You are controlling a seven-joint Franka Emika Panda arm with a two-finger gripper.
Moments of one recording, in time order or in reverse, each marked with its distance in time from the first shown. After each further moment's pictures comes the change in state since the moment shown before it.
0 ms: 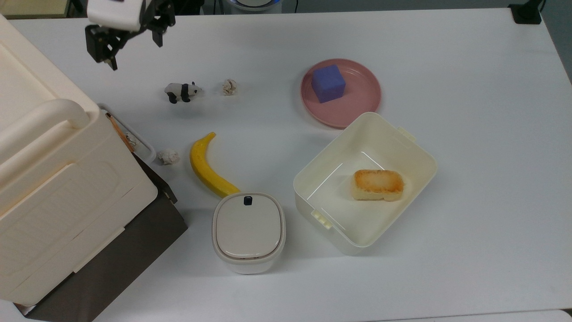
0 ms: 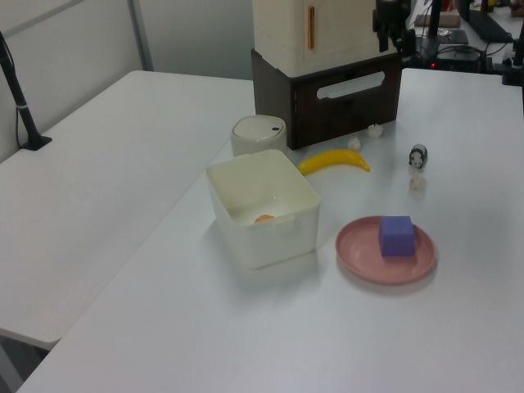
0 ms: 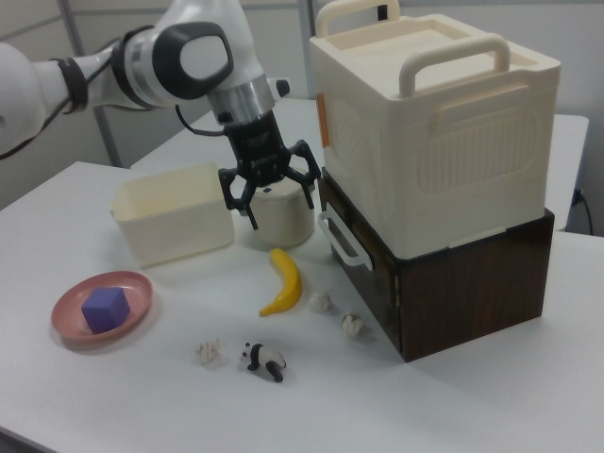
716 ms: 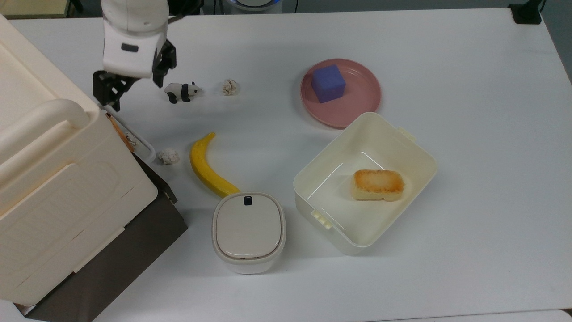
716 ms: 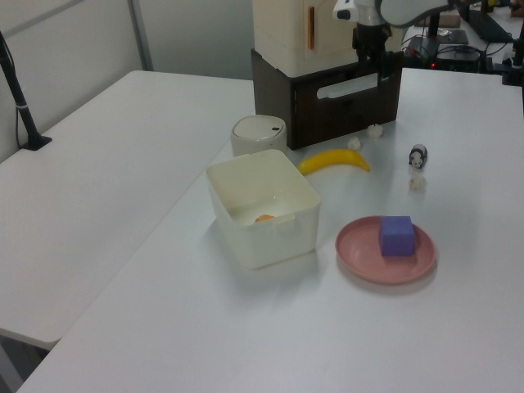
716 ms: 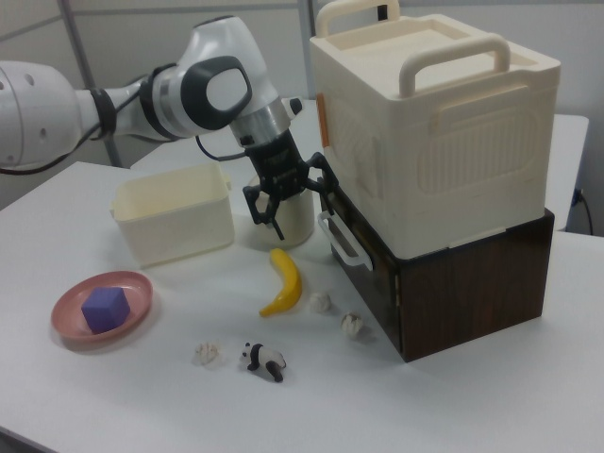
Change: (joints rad) arm 0.003 0.106 0.005 0.000 -0.042 0.182 0.008
